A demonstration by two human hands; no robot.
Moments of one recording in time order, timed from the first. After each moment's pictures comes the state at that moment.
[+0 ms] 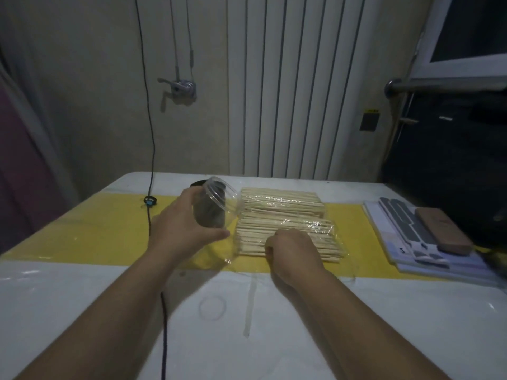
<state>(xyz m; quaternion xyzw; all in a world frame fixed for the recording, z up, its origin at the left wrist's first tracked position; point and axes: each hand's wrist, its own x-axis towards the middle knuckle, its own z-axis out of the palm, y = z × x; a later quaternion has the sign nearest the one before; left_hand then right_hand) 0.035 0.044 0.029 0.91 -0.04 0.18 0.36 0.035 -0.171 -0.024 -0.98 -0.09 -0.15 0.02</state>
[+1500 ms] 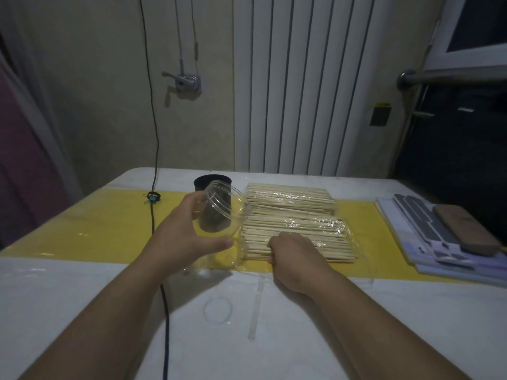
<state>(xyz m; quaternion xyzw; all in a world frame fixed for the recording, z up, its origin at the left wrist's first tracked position) 0.040 0.063 0.005 0.89 -0.10 0.13 0.43 0.037 -0.164 -0.030 -0.99 -0.11 -0.09 0.05</state>
